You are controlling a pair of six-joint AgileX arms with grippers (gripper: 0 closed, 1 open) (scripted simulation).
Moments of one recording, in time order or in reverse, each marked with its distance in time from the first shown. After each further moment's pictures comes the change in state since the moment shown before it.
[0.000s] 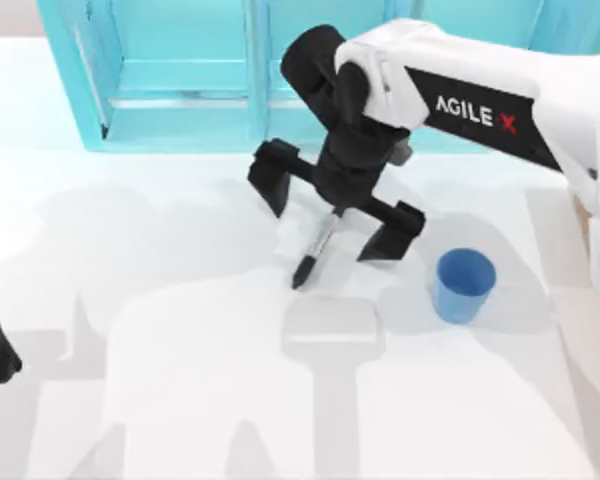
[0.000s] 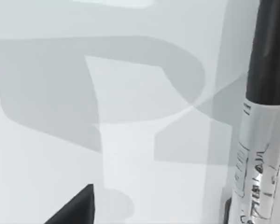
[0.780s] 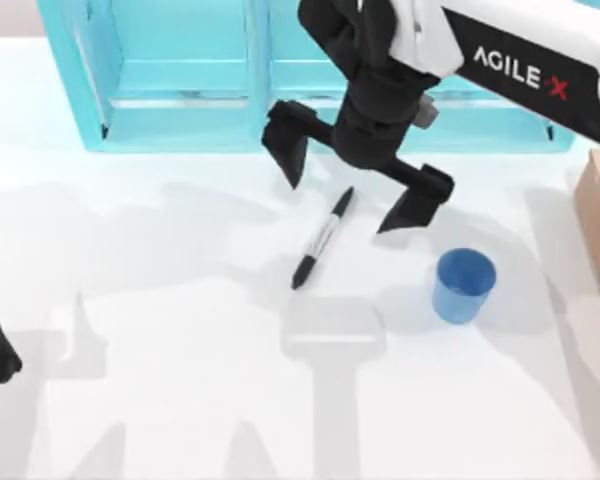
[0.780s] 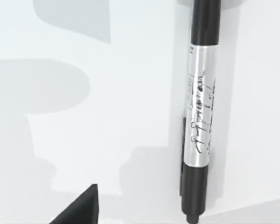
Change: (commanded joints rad) left arm 0.000 0.000 0.000 0.000 0.000 0.000; right arm -0.018 -0.130 0.081 -0.214 -0.005 -0.019
